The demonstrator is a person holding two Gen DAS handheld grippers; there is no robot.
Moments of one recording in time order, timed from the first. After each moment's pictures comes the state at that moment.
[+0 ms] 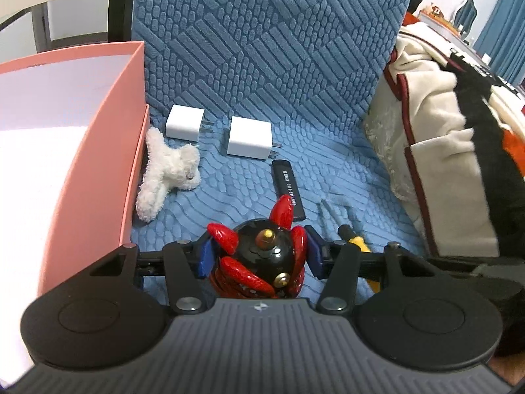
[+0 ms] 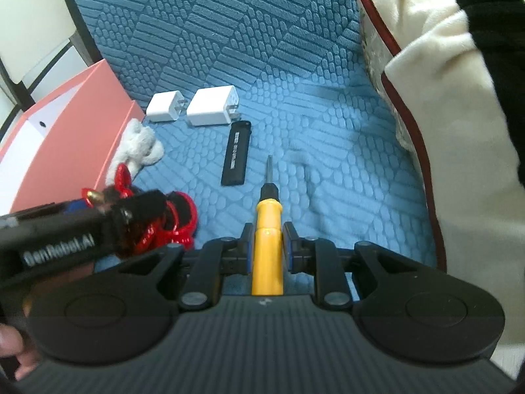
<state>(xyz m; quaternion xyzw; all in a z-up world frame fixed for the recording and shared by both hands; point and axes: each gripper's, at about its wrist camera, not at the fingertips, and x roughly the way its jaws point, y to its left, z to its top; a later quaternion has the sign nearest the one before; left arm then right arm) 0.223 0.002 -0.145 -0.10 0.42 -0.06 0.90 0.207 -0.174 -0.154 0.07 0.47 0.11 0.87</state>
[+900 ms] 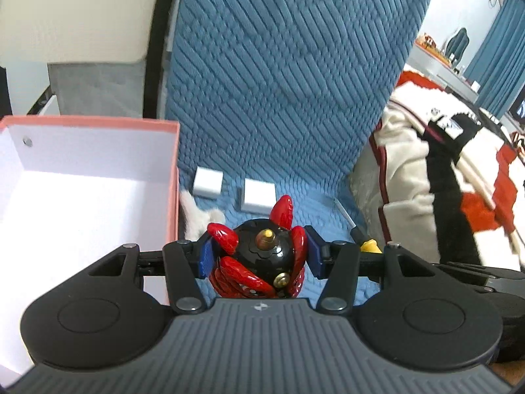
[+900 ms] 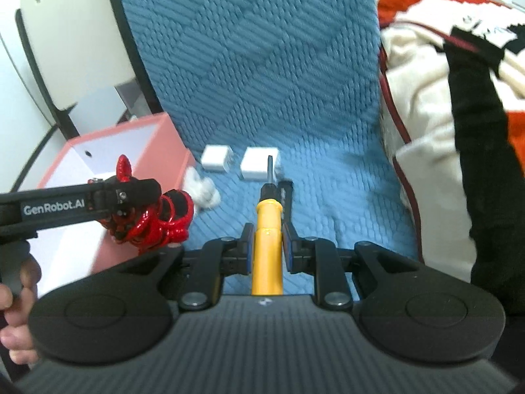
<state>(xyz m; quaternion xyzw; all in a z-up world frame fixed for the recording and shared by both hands) 0.205 0.061 -0.046 -0.13 0.38 -0.07 0.91 0.178 -0.150 -0.056 0.06 0.40 0.14 0.91</state>
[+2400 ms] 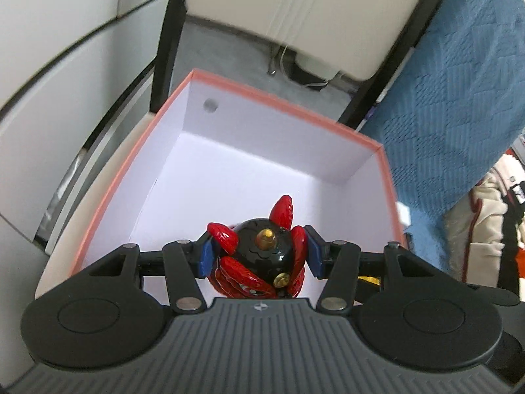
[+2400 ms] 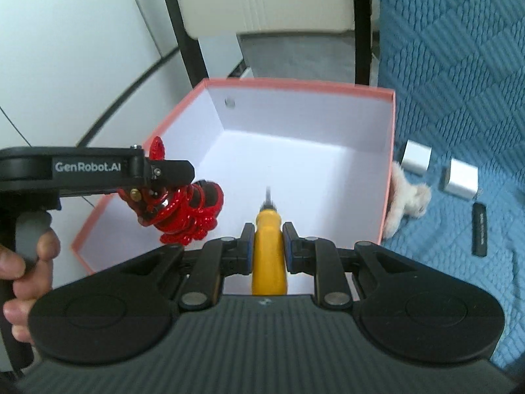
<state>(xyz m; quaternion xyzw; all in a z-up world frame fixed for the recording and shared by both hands) 0.143 0.295 -0.075 -0.22 0.41 0.06 0.88 0.167 0.087 -0.063 -0.02 0.44 0.29 0.85</state>
